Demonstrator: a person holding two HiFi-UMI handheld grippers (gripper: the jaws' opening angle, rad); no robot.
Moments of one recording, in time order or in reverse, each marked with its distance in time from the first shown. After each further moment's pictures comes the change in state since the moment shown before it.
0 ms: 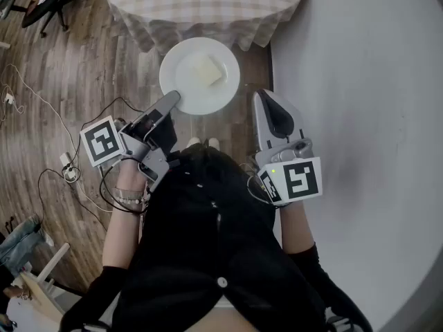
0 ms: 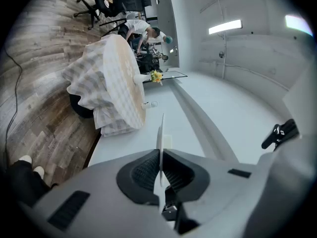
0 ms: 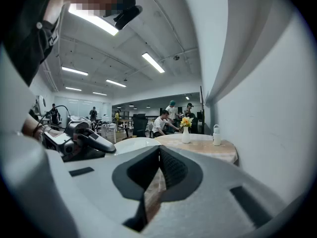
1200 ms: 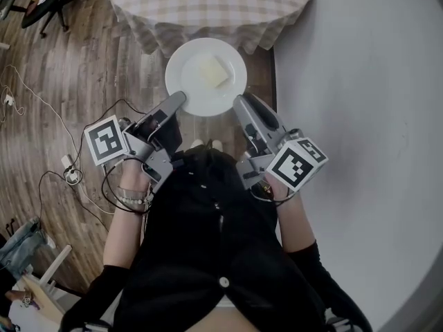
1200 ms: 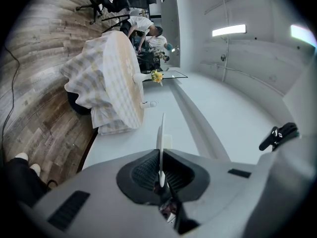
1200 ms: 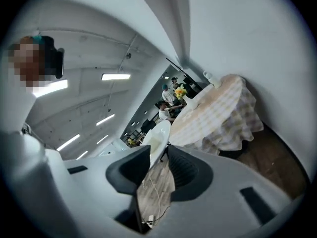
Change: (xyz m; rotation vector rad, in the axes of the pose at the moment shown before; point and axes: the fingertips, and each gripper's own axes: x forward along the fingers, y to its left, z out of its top) left arm -0.015 -0.013 0.029 -0.048 0.024 -0.060; right arm 0.041 0.042 -0.022 0.794 0.096 0.148
